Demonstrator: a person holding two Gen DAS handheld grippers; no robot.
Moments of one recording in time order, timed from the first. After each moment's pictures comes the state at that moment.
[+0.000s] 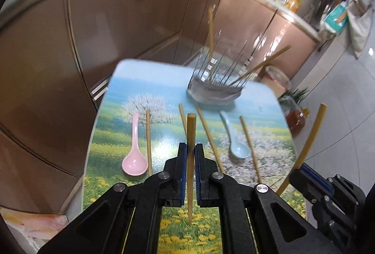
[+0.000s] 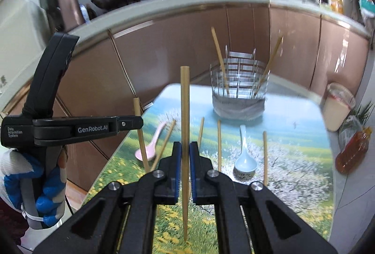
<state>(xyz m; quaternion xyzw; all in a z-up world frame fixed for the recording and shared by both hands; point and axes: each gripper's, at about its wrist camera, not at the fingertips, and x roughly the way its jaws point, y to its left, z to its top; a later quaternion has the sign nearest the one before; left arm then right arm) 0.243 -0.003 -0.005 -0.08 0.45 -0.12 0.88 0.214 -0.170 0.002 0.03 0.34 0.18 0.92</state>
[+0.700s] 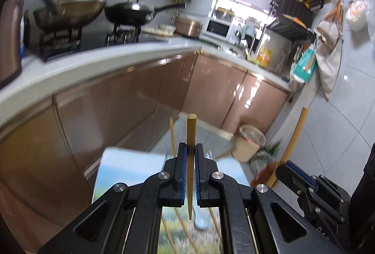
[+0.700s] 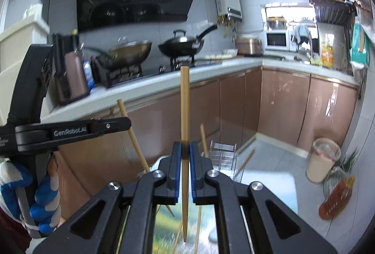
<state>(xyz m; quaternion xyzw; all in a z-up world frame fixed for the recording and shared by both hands) 0.290 -0.018 0.156 -0.09 0.28 -0.16 0.94 0.271 -0.201 0.147 0.03 0.19 0.16 0.97</state>
